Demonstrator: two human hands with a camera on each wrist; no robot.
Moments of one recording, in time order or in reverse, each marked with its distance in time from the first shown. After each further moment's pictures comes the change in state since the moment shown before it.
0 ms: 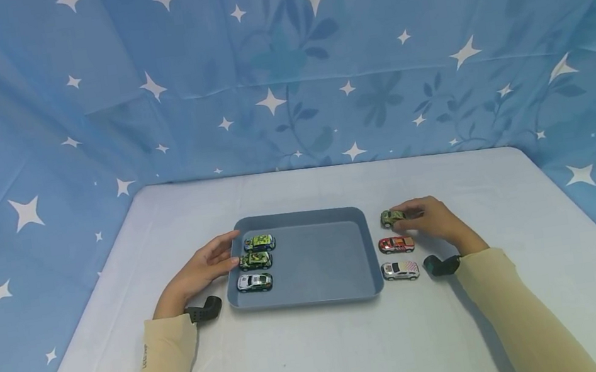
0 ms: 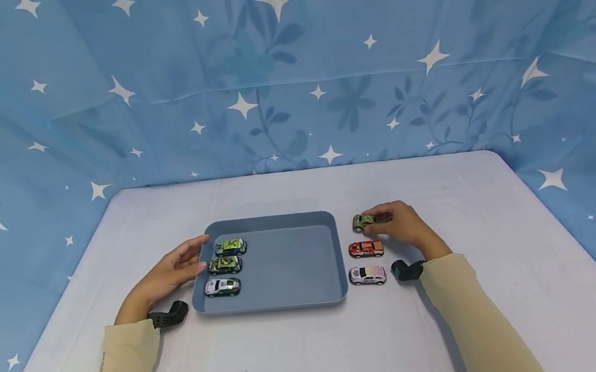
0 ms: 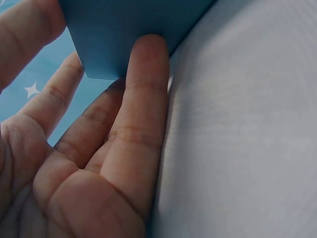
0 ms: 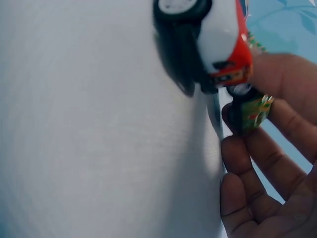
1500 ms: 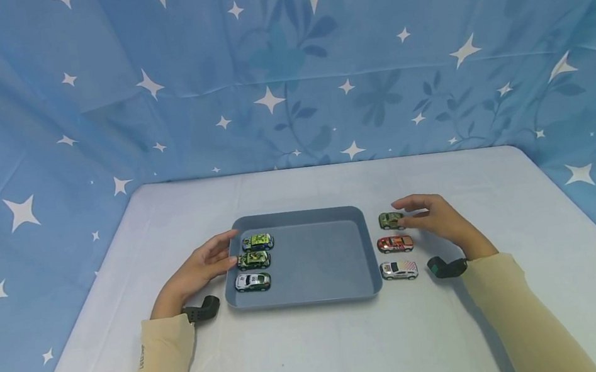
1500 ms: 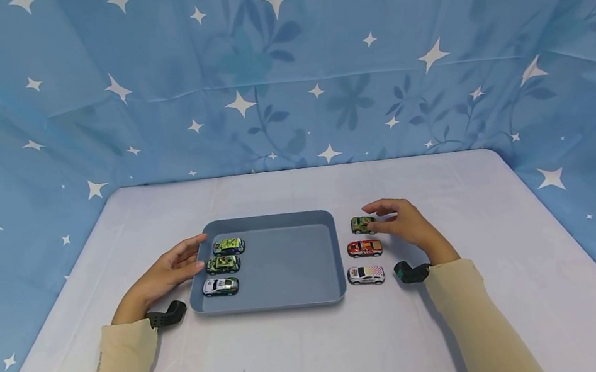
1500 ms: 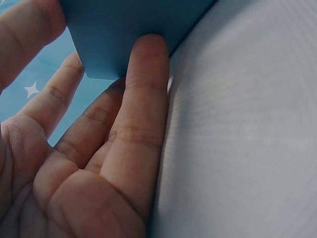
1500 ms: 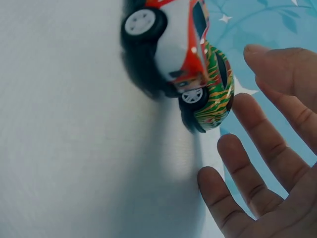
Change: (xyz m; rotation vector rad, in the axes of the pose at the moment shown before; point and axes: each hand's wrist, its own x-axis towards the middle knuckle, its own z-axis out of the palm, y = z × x) left_hand 0.001 -0.001 -0.001 -0.018 -0.006 0.006; right_hand -0.013 -0.006 -0.008 0.154 0.015 -0.073
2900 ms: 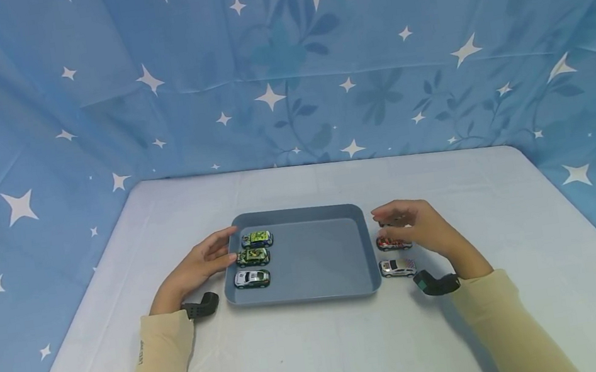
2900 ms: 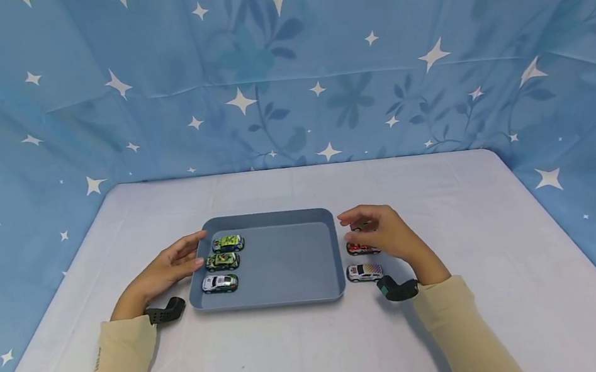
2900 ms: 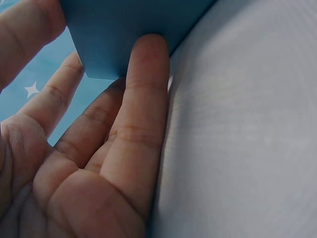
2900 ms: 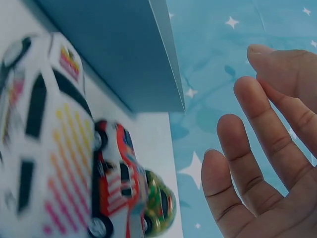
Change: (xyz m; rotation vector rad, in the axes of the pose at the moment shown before) left_hand 0.000 0.002 0.000 0.010 0.003 -0.002; right_hand -0.023 -0.054 0.024 0.075 -0.034 -0.193
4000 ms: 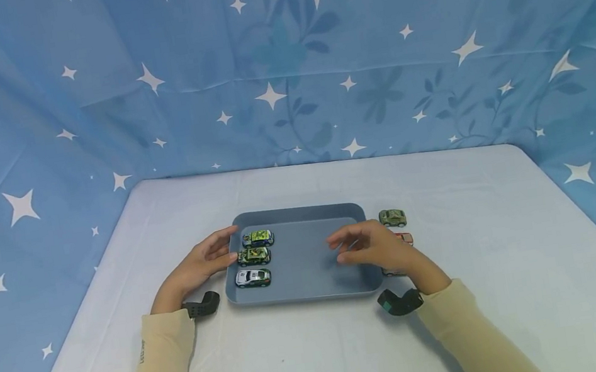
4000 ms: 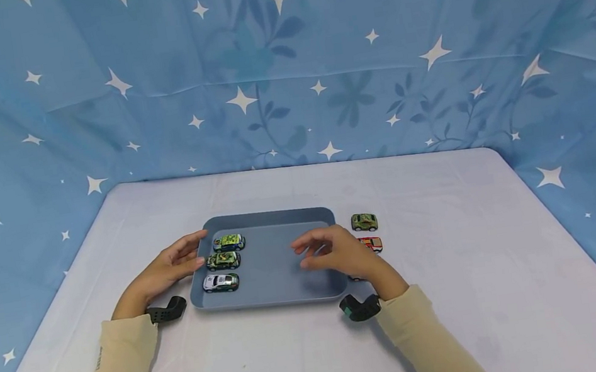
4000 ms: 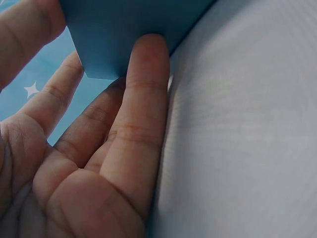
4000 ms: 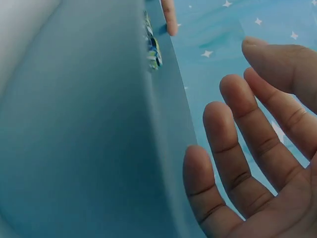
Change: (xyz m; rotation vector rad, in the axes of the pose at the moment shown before) left_hand 0.001 0.000 0.001 0.010 -0.004 0.009; right_hand 0.017 -0.024 0.065 0.203 -0.232 -0.079
